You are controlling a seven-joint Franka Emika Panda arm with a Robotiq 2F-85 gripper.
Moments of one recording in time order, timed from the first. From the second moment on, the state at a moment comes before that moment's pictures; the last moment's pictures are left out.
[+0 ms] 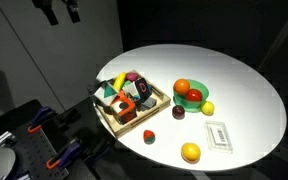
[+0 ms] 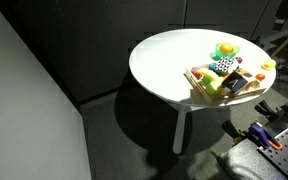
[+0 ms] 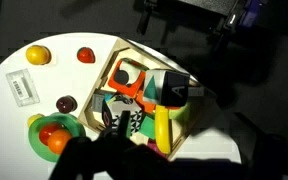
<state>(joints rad) 0.04 -0.62 0.05 -2.56 -0.15 1.90 -0.14</state>
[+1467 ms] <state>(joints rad) 0.03 -0.59 -0.12 -2.48 -0.06 1.92 -0.21</state>
